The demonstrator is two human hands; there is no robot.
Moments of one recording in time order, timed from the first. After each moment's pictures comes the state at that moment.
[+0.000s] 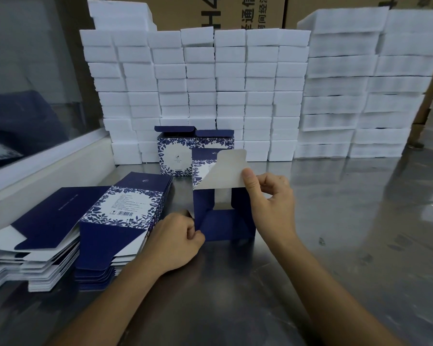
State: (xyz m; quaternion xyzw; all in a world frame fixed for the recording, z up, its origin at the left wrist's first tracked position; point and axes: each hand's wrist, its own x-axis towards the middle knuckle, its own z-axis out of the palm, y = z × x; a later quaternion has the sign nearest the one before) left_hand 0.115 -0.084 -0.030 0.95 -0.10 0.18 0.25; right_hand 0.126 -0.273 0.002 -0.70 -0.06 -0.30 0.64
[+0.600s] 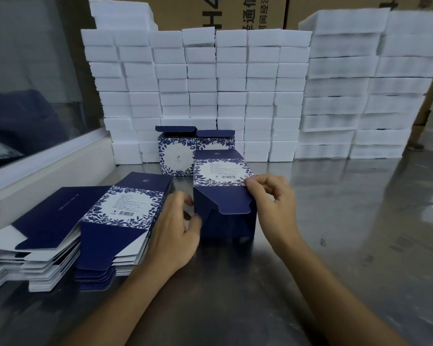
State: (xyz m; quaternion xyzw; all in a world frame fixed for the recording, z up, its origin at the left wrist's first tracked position) left_hand 0.111 -0.095 -0.030 0.86 -0.10 0.31 0.38; right_hand 0.127 -0.278 0.002 -0.70 -0.07 -0.26 0.66
